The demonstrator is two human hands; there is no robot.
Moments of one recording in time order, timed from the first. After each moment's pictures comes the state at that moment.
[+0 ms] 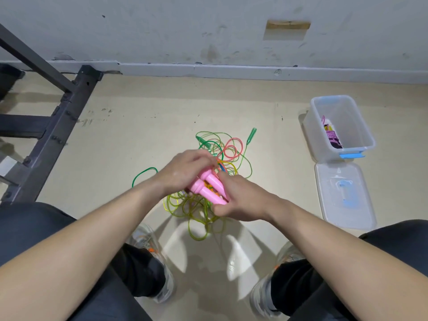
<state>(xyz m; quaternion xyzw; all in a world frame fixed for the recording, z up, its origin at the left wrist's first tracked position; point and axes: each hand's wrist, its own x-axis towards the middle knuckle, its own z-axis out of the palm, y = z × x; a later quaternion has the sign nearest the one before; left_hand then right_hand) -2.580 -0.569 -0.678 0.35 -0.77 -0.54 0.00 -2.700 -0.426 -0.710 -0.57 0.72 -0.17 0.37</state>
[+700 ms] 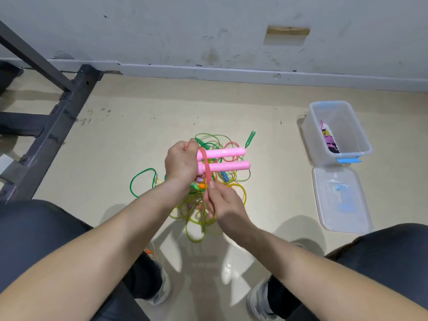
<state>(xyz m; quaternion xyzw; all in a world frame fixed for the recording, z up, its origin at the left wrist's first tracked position) -2.610 -0.561 -0.697 0.56 -0.60 -0.52 0.23 -2.636 -0.424 -0.731 -0.27 0.68 -0.54 0.43</state>
